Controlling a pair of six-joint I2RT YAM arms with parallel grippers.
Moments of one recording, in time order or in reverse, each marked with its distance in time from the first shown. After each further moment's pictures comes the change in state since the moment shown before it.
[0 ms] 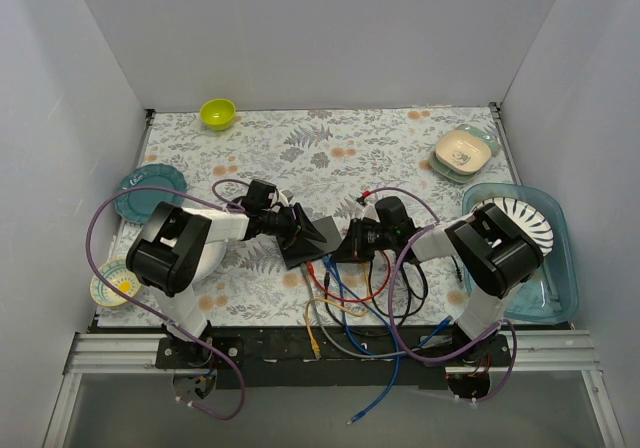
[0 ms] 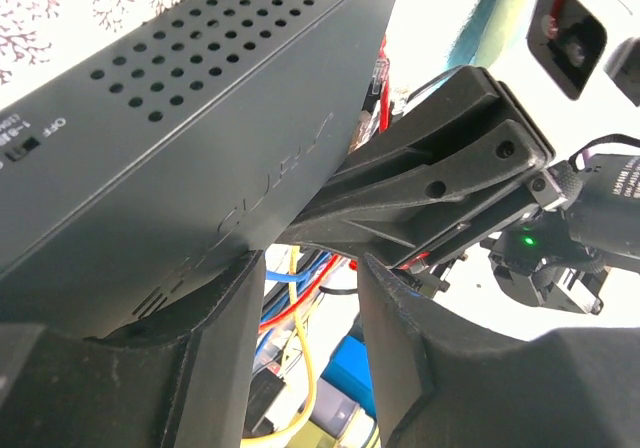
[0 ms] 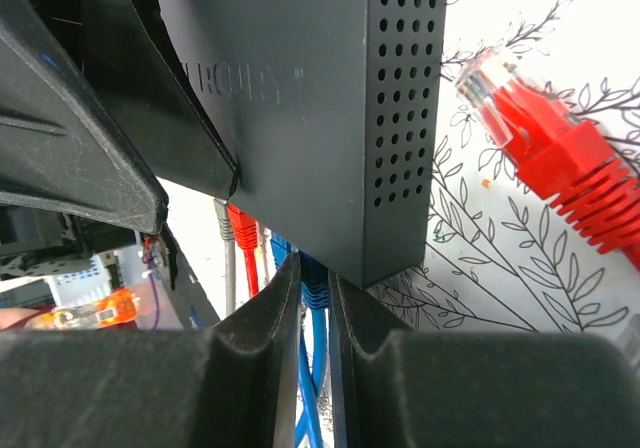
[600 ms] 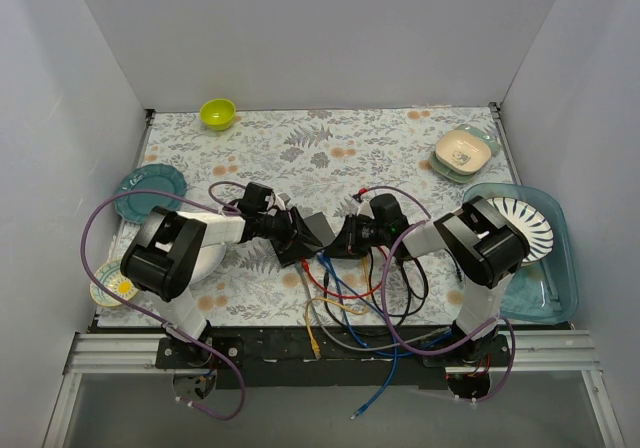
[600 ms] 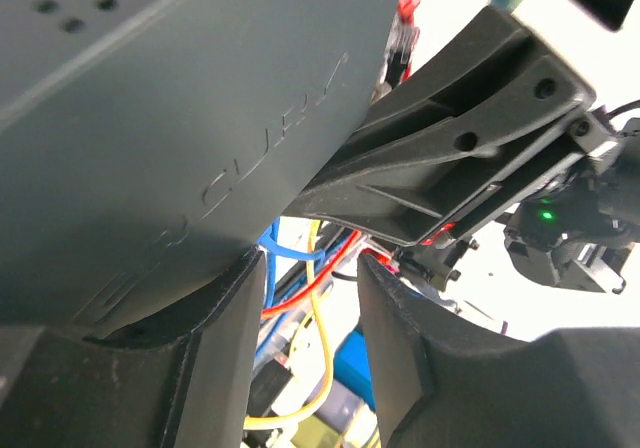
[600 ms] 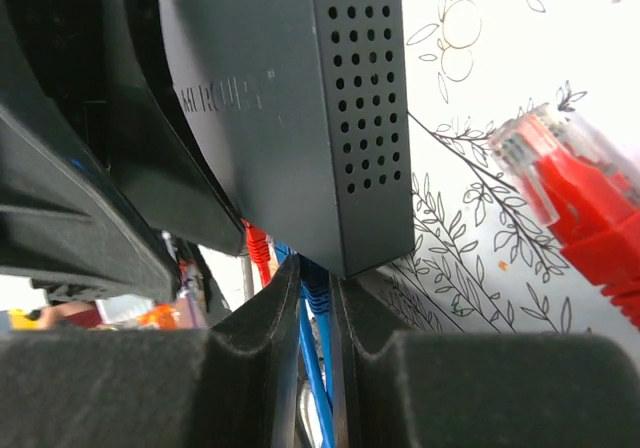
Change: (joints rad) left arm 0.011 -0.047 -0.034 -0.048 -0.007 0.042; right arm 0.005 0.095 0.050 0.099 -0.011 0.130
